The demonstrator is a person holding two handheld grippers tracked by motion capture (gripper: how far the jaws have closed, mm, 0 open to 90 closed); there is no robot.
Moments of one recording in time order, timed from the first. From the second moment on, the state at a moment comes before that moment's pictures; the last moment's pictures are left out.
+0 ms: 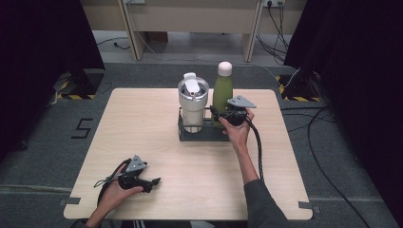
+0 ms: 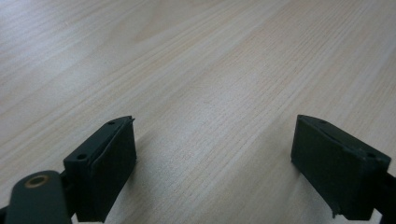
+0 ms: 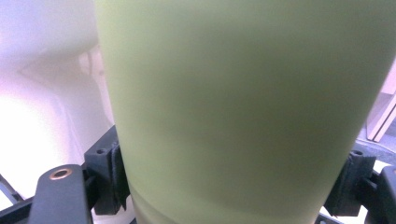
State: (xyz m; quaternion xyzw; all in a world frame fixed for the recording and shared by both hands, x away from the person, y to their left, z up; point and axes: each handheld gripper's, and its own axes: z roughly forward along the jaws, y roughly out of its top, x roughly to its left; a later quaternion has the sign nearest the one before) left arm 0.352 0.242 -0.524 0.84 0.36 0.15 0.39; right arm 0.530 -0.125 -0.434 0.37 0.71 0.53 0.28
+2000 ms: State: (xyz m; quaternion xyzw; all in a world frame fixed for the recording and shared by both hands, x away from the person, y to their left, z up) left arm 0.352 0.242 -0.524 0.84 0.36 0.15 0.39; right arm 0.502 -0.142 -0.431 0.37 0.72 0.52 0.29
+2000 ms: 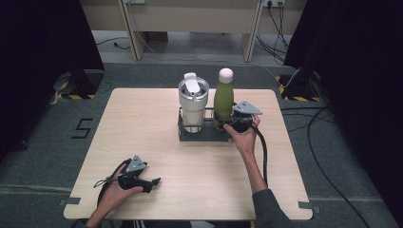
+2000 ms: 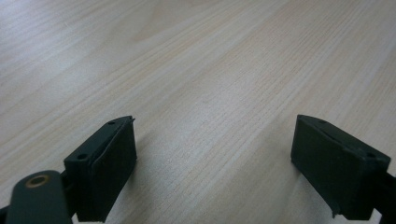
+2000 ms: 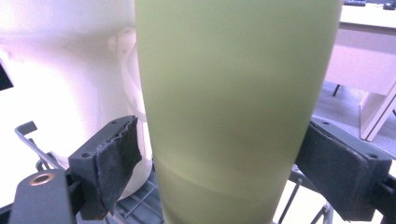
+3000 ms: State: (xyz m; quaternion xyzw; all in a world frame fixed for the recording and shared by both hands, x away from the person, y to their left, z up) left arm 0.352 0.242 -0.524 0.84 0.36 0.15 0.38; right arm 0.469 -0.156 -0.418 0.37 0.71 0.53 0.30
